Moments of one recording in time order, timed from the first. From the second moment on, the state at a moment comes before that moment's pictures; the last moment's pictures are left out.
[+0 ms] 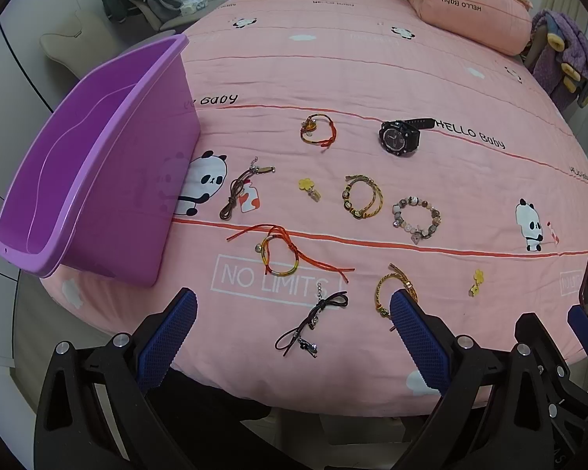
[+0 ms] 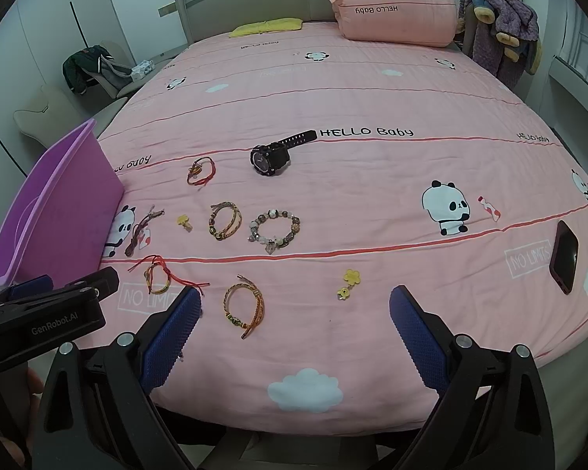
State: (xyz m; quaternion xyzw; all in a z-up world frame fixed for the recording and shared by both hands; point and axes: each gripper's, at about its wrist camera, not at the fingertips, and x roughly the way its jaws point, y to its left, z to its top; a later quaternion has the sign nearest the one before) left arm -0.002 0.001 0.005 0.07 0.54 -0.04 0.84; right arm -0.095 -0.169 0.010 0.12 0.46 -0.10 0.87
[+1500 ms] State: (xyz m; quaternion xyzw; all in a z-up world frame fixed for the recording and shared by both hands) left arm -0.002 0.002 0.004 0.06 0.54 -0.05 0.84; right arm -0.094 -0.168 0.009 0.13 0.46 -0.10 0.87
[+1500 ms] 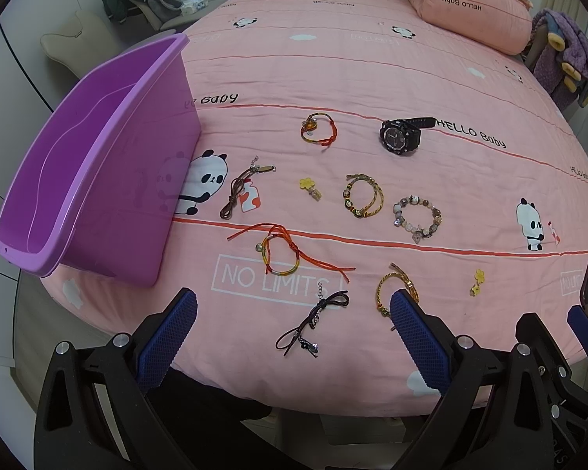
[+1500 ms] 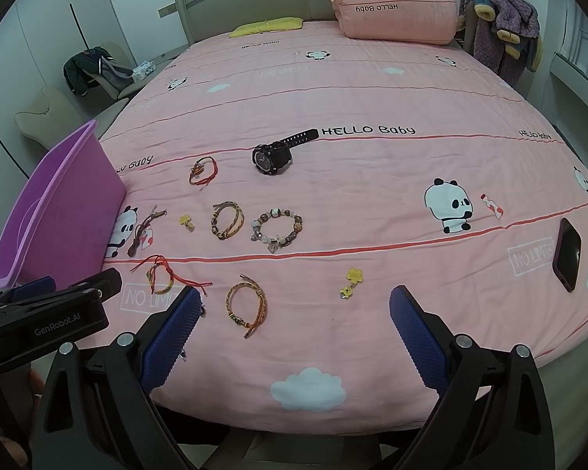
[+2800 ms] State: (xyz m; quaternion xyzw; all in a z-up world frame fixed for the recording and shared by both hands) left arm -0.004 0.034 -0.055 0.08 0.56 -0.04 0.82; right arm -0.097 -0.189 -0.042 0.15 0.49 -0.07 0.86
